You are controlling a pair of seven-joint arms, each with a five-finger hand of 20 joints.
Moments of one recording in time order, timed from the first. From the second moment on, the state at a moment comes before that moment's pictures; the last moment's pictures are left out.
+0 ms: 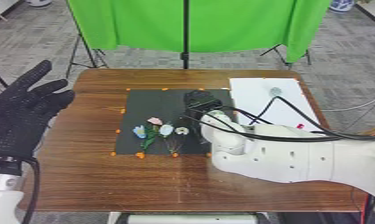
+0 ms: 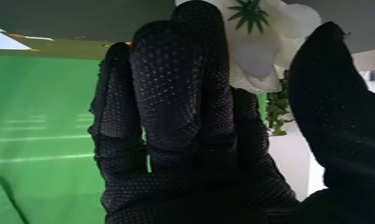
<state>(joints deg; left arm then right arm) 140.6 -47.5 -113.3 -138.3 26.6 12.4 20.6 -24.7 -58.8 -10.2 -93.8 -105.9 12.4 49.4</state>
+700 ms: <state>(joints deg) 141.7 -47.5 -113.8 -138.3 26.2 12.8 20.5 -25.6 -55.7 -6.7 -98.0 -101.4 15.4 49.1</state>
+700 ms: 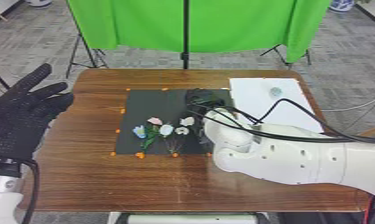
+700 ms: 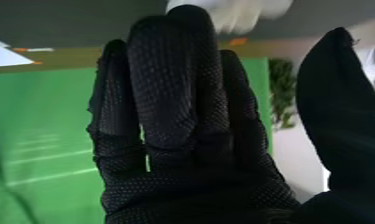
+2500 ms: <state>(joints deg) 140.1 -48.5 -109.4 -138.7 26.3 13.0 23.3 -25.9 -38.5 2.6 -78.1 -92.1 -5.6 46.5</state>
